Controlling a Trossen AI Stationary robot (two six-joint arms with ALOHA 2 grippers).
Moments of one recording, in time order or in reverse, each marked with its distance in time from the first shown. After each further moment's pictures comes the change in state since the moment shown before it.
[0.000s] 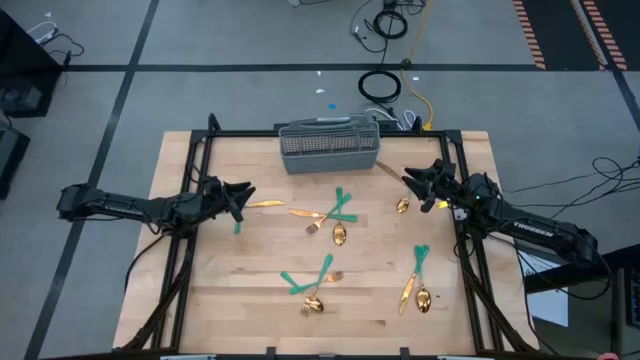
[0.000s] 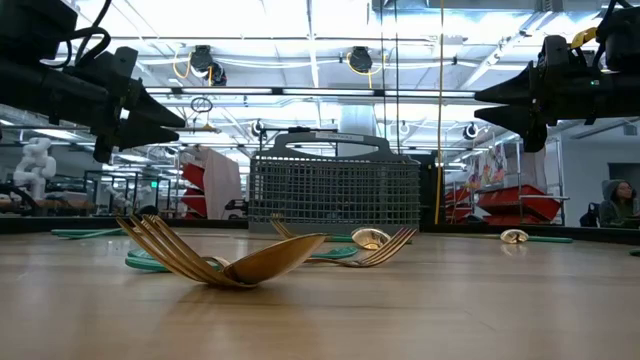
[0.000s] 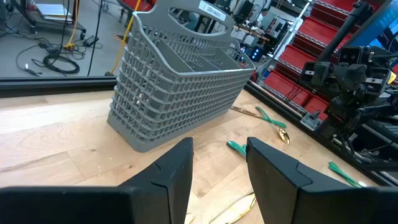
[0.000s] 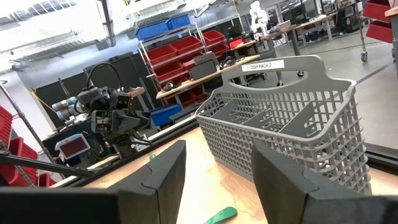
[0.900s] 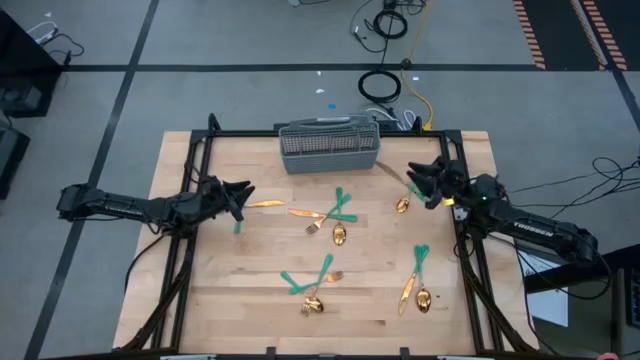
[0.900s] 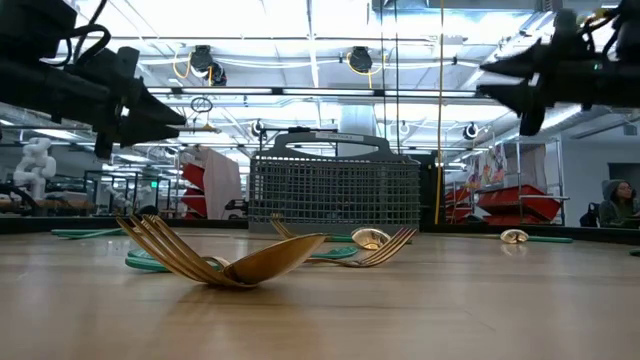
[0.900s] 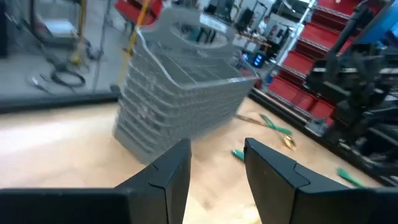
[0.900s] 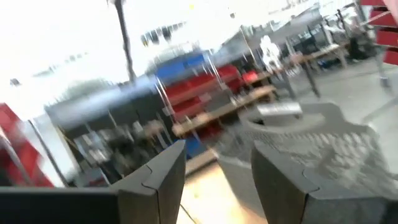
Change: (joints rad) left arm 0.012 0.003 0.000 0.032 -0.029 0.073; right arm 0.000 0.003 0.000 0.193 0.002 0.088
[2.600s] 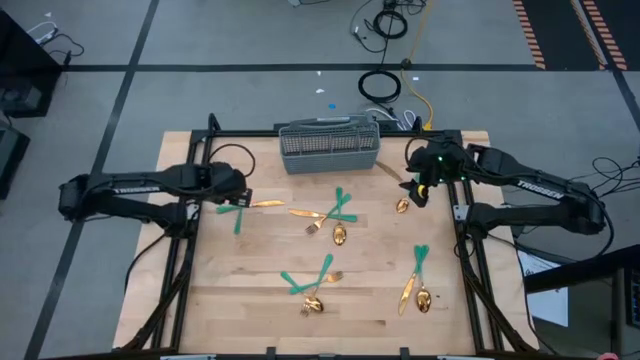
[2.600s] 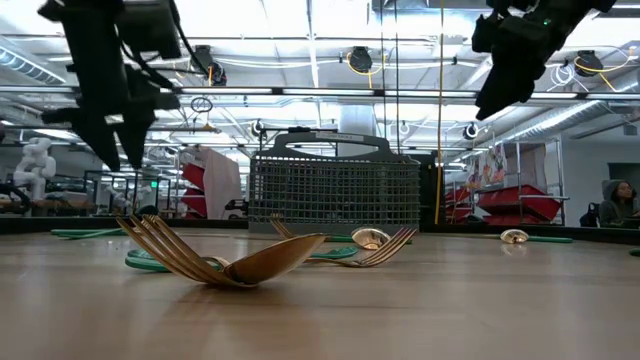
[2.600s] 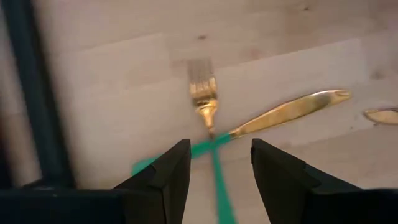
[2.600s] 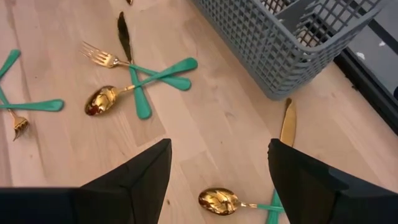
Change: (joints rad) left arm 0.311 0.605 0.675 -1.248 0.401 -0.598; right arm 0.032 0.659 0.857 -1.312 0.002 -0.402
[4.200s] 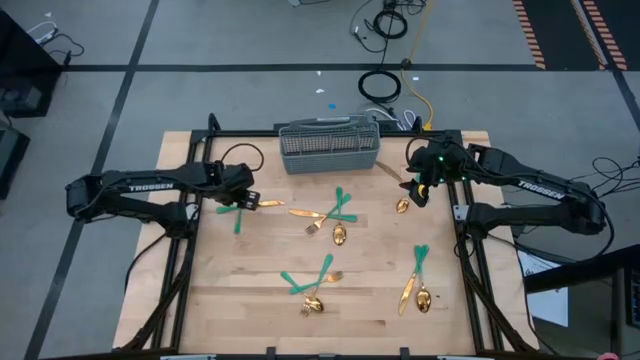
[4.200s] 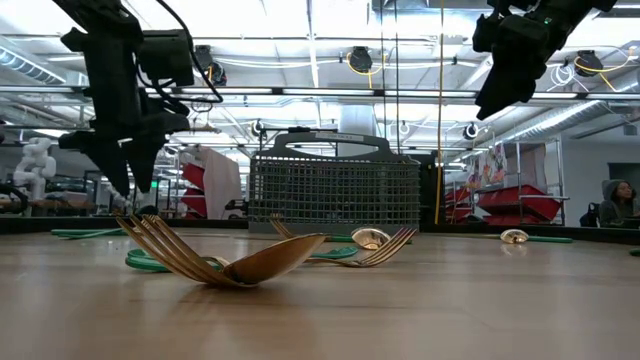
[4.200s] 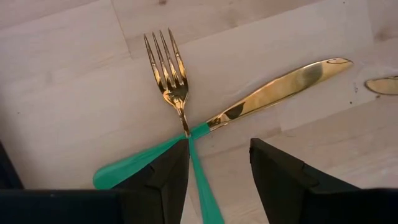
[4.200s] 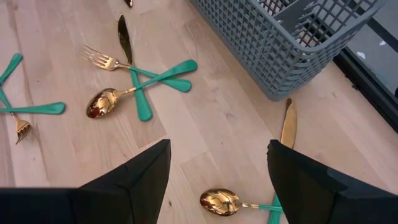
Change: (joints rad) left arm 0.090 0.104 -0.046 0.136 0.173 0.154; right arm 0.000 -0.004 0.000 -0.001 -0.002 0.019
